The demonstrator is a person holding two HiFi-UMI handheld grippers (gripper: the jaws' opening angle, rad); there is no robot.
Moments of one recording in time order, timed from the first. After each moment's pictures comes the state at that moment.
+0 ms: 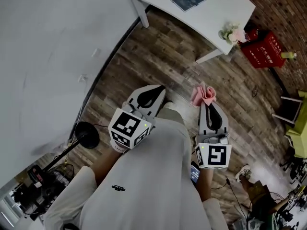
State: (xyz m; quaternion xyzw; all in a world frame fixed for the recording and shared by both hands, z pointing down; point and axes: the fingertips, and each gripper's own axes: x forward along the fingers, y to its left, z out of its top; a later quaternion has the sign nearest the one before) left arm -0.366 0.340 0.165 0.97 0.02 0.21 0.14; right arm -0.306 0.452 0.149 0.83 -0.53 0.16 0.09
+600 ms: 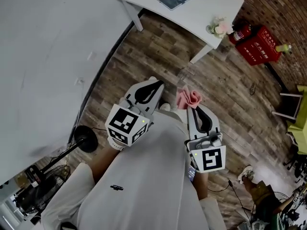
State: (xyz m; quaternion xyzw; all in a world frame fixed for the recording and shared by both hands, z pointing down) left arm -0.341 0.396 0.153 0.97 0.03 0.20 0.10; right arm -0.330 0.495 0.131 0.79 -0.60 0.11 0.03
